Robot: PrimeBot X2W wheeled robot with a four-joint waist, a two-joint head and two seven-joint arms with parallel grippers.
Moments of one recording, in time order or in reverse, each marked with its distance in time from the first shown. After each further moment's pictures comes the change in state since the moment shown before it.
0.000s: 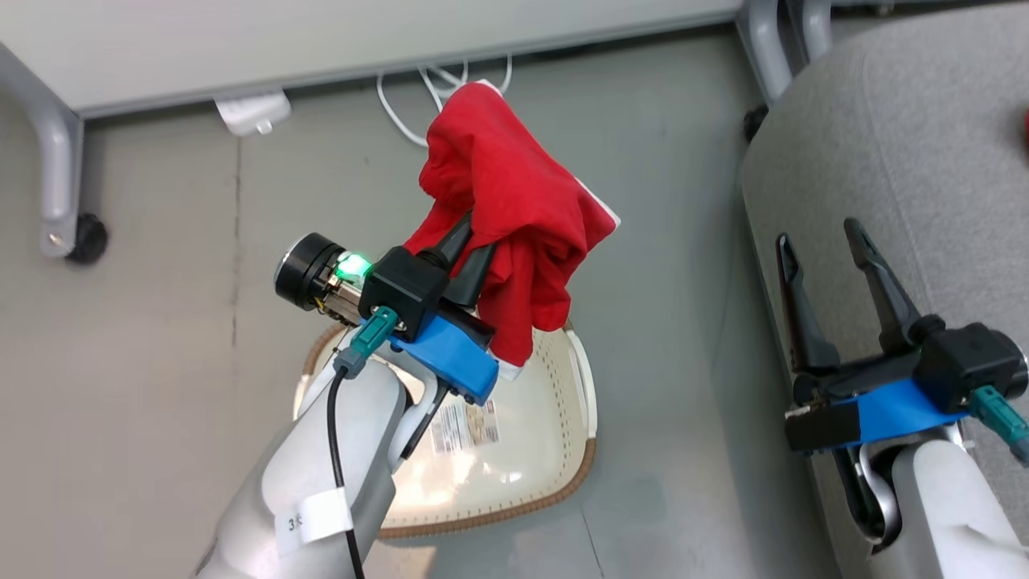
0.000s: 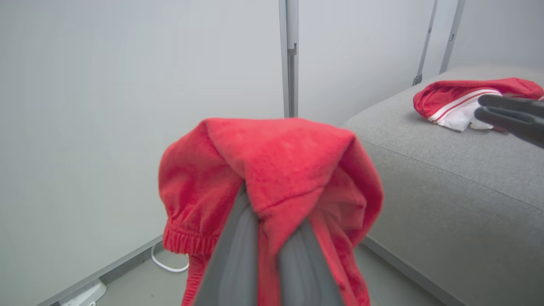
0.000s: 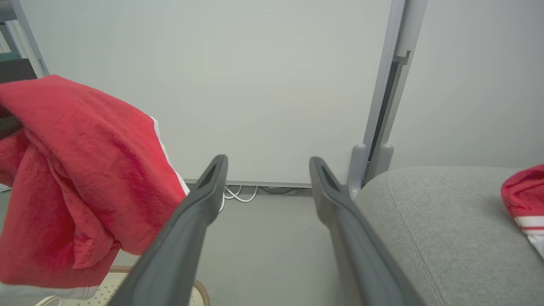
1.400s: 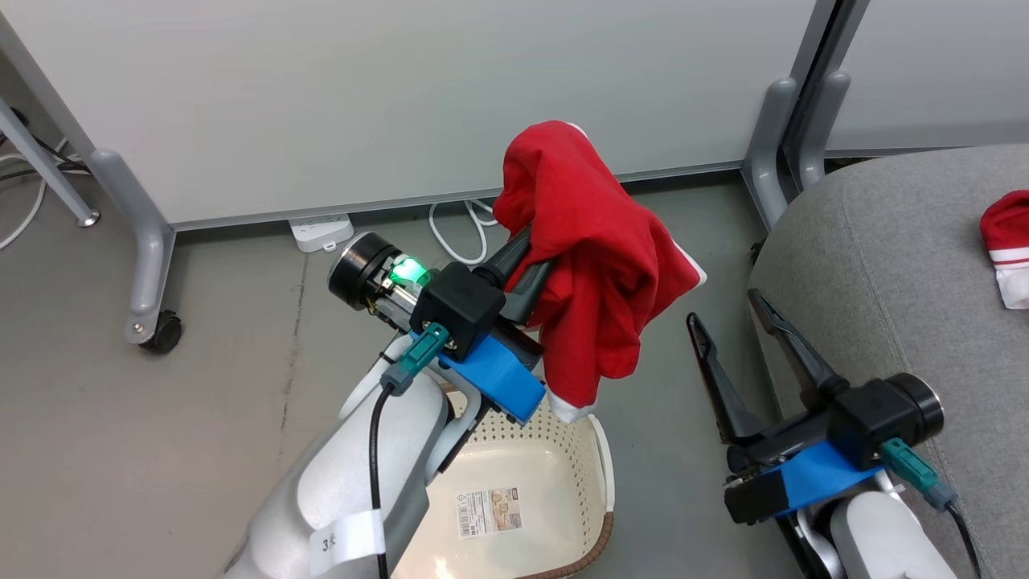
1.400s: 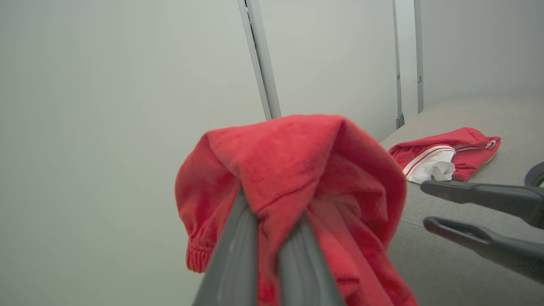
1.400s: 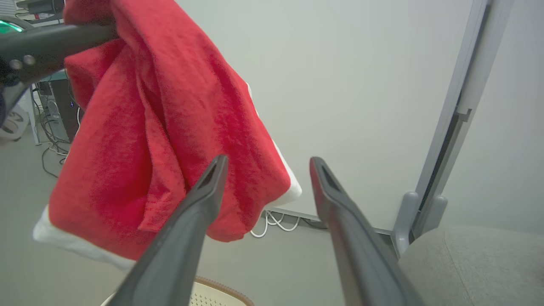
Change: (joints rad) left arm -0.011 -0.015 -0.102 -0.049 -0.027 -0.001 0.000; right arm 0.102 -0.011 0.151 -0.004 0.002 0.000 0.000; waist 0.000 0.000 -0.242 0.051
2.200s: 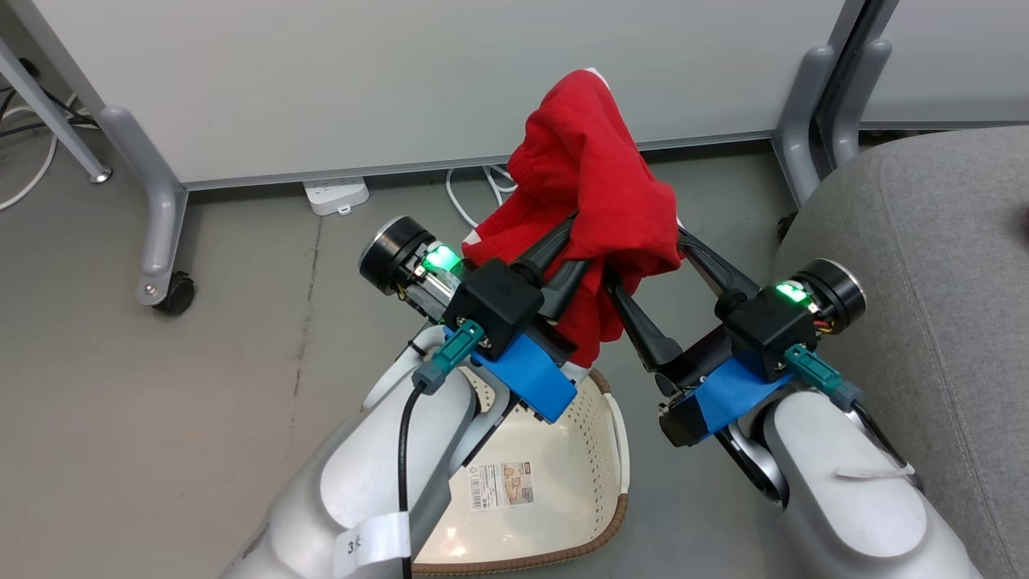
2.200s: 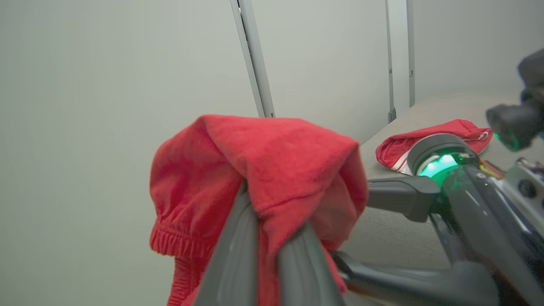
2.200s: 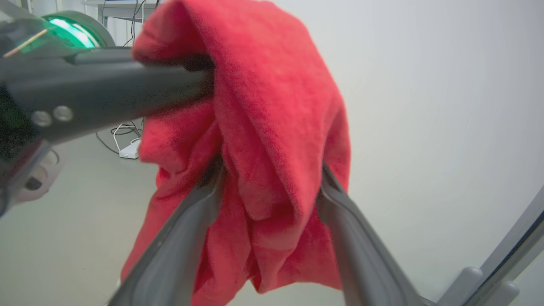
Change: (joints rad) left arm -0.038 -0.017 -0.053 -0.011 -0.001 0.000 0.000; right arm -0.309 -0.029 0.240 0.170 -0.015 0.000 0.000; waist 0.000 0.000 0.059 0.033
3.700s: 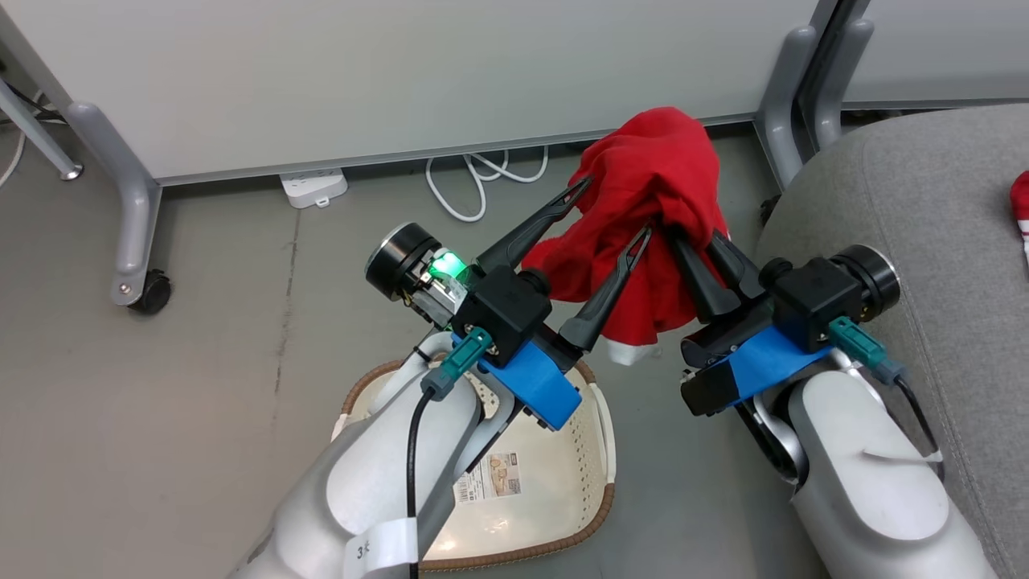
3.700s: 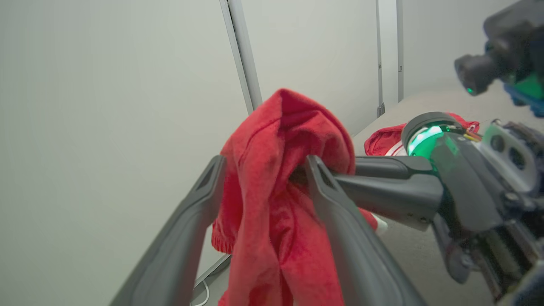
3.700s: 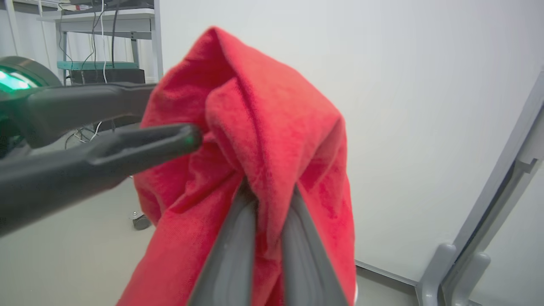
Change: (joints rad) left arm 0.006 -0.006 -0.009 0.007 0.010 0.000 0.000; right arm -0.014 0.026 -0.096 0.009 0.015 0.000 0.000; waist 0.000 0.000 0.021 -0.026
